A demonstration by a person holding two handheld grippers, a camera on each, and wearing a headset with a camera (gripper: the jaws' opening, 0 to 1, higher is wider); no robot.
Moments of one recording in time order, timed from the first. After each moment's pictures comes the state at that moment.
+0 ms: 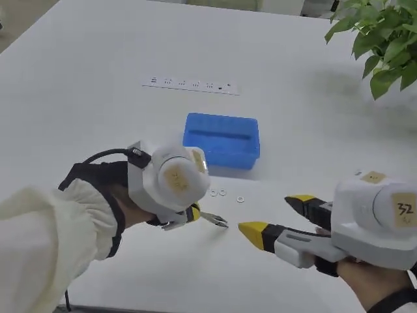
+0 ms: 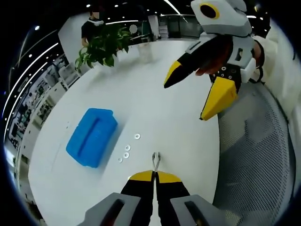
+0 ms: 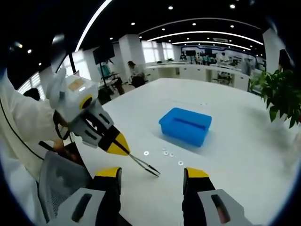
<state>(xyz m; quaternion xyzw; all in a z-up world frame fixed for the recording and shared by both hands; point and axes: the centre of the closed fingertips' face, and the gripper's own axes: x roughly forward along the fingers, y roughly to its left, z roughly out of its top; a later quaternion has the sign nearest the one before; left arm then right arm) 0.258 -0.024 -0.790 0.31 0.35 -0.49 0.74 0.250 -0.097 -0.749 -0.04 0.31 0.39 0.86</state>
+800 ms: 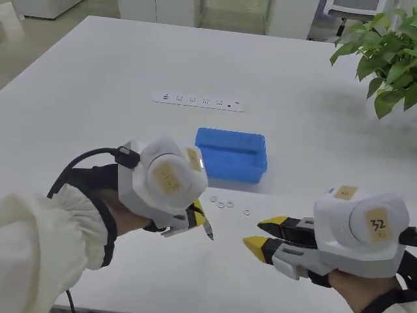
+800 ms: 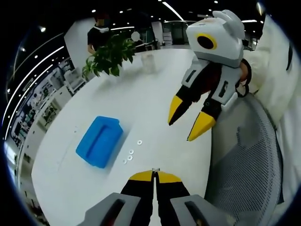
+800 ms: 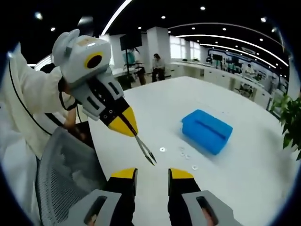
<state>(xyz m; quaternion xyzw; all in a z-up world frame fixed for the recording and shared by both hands) 0.242 -0.015 -0.749 0.30 0.32 -0.48 0.76 0.226 -0.071 -0.755 -0.14 0.30 0.48 0.81</state>
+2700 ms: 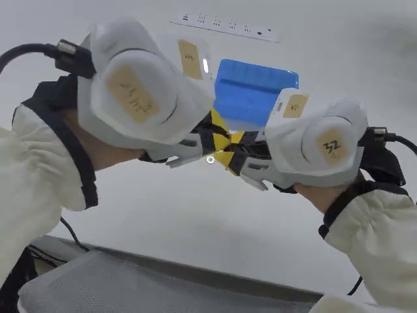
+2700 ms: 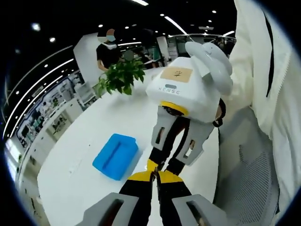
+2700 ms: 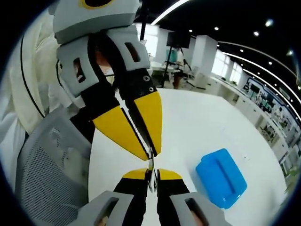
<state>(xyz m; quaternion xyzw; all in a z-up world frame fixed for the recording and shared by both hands) 0.266 -0.009 -0.707 0.26 0.25 -0.45 0.82 0.273 0.010 -0.763 -0.26 0.22 0.59 0.73</state>
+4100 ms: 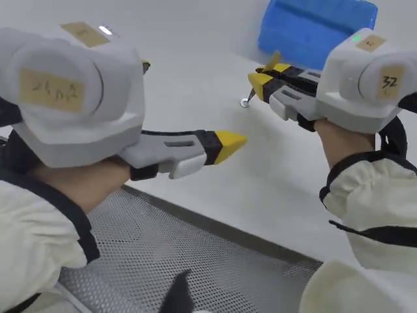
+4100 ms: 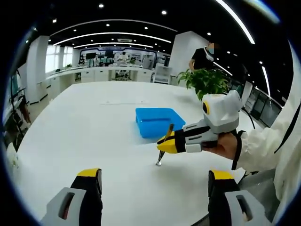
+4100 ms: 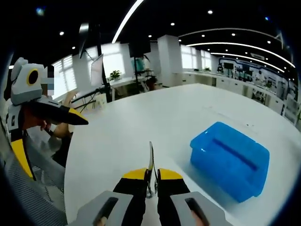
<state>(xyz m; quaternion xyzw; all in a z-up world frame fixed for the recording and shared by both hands) 0.249 0.063 -0.767 -0.04 0.31 -0.19 0.93 0.333 0.029 -0.820 -0.10 0.25 0.53 0.80</state>
